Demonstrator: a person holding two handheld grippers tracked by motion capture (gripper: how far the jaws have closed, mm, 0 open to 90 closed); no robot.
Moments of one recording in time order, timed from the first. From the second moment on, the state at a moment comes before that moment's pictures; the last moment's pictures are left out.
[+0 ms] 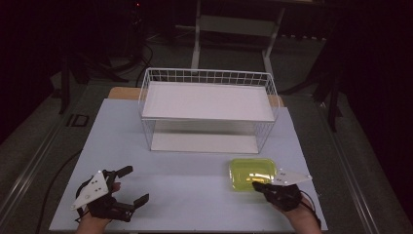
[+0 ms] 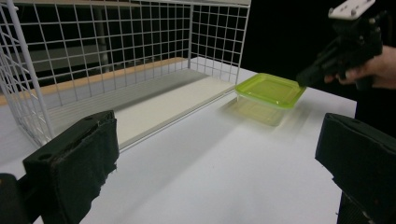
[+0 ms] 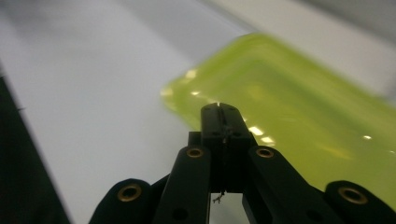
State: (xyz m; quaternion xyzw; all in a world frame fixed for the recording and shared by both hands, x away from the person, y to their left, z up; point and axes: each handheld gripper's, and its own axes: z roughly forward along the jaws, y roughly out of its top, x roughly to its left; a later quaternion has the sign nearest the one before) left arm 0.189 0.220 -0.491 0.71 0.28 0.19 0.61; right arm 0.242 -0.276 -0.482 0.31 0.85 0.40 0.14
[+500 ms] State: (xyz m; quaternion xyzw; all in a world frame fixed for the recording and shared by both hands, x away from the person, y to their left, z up) left arm 0.191 0.217 -0.493 0.72 0.28 0.19 0.61; right arm 0.279 -0.353 -0.503 0.41 0.82 0.34 0.21
